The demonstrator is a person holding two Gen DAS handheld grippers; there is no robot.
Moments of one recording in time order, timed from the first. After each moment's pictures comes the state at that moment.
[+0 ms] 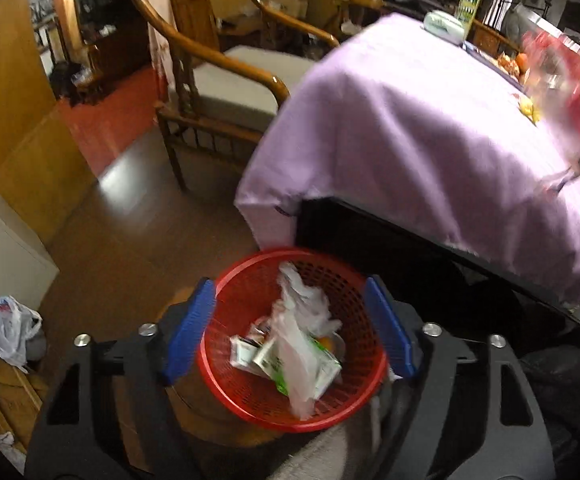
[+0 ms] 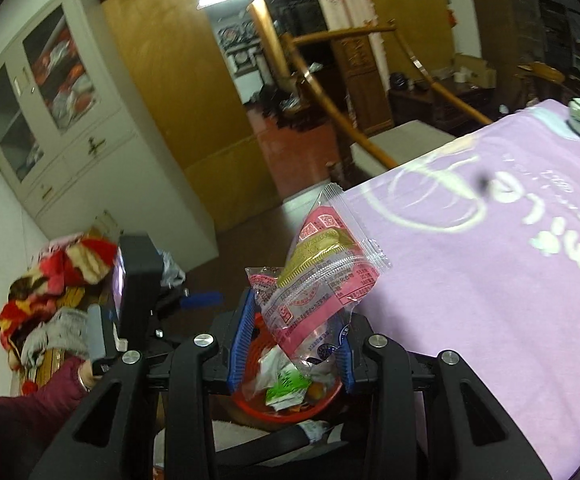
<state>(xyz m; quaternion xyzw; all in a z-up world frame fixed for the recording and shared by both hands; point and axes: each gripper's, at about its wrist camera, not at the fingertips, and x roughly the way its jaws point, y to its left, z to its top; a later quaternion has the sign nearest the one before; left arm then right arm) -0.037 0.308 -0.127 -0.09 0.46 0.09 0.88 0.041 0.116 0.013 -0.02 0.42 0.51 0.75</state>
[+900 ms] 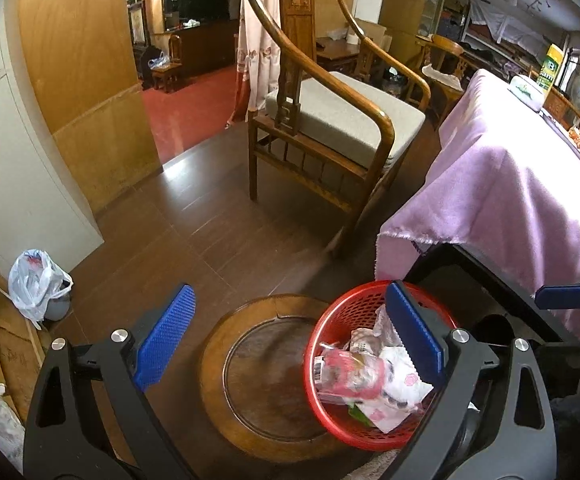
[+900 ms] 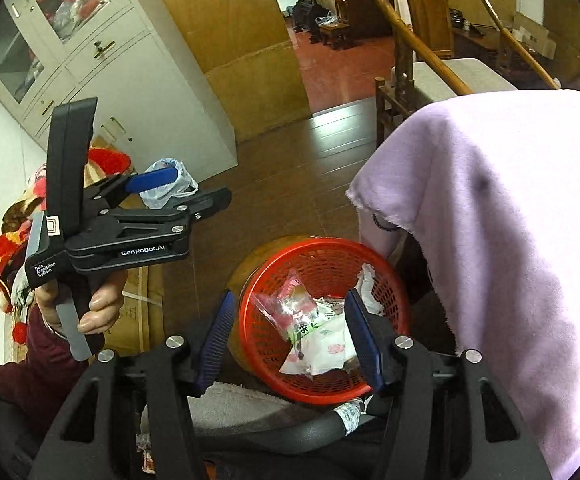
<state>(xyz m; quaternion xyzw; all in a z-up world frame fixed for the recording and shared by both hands) -0.076 0.395 -0.124 -0.15 0.42 0.21 0.87 0.009 0.220 -0.048 -0.12 0.51 0.54 0.66</state>
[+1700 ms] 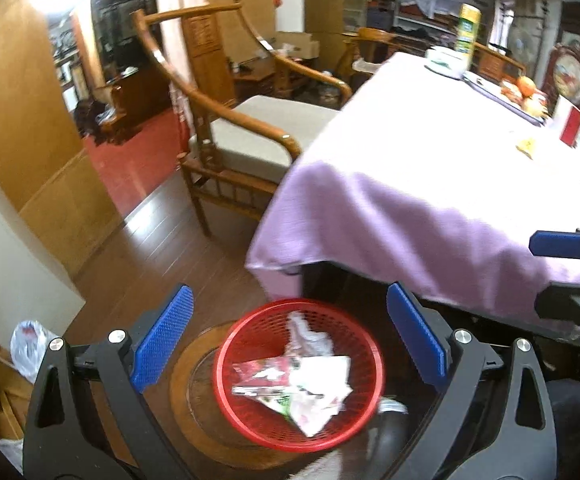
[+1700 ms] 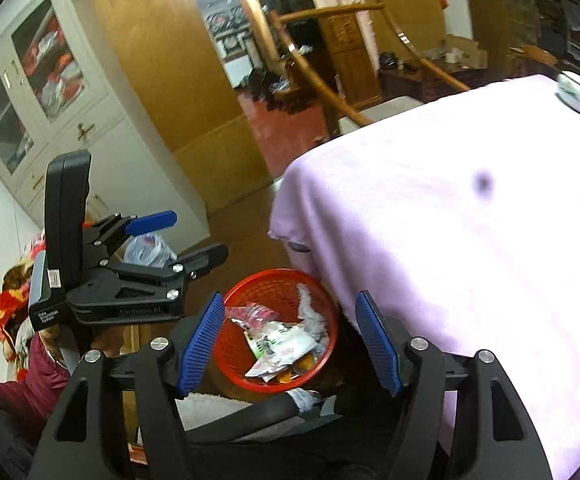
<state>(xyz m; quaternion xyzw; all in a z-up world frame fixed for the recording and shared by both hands) -0.027 0.271 -0.073 -0.05 0.40 0.12 0.90 0.038 0.085 -0.015 -0.01 0.45 0.49 0.75</state>
